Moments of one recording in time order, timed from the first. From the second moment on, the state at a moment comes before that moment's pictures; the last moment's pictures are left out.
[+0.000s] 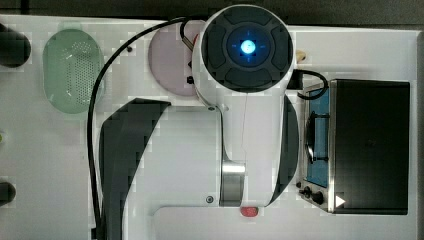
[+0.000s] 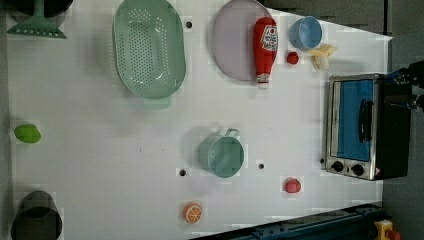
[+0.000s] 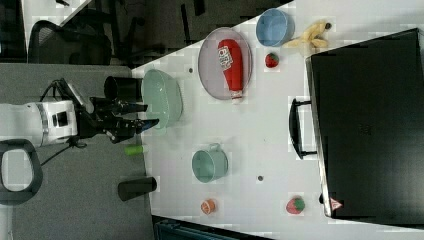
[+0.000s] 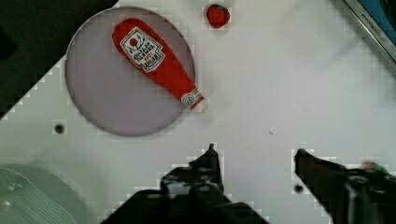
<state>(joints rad) -0.02 -0.02 0.02 -1.78 0.01 0.21 -0.03</state>
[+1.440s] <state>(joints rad) -0.08 0.22 0.10 -1.89 0.01 0.39 -0.04</state>
